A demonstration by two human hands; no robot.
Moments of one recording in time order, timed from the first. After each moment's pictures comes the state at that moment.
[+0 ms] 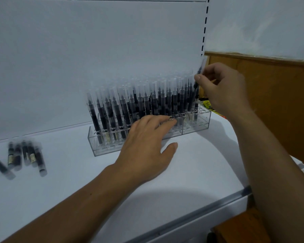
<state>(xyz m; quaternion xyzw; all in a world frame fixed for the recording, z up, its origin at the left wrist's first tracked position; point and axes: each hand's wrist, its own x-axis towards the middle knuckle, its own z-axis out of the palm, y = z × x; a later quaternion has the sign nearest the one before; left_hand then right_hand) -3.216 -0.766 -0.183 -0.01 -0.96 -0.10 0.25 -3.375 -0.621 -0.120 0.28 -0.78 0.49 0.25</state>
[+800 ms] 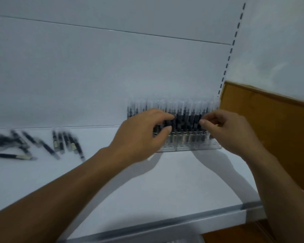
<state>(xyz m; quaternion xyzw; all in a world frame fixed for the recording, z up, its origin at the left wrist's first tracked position) -3.169 -0.806 -0.131 0.00 -0.92 -0.14 0.36 -3.305 -0.615 -0.113 0.34 -0.86 0.36 0.13</state>
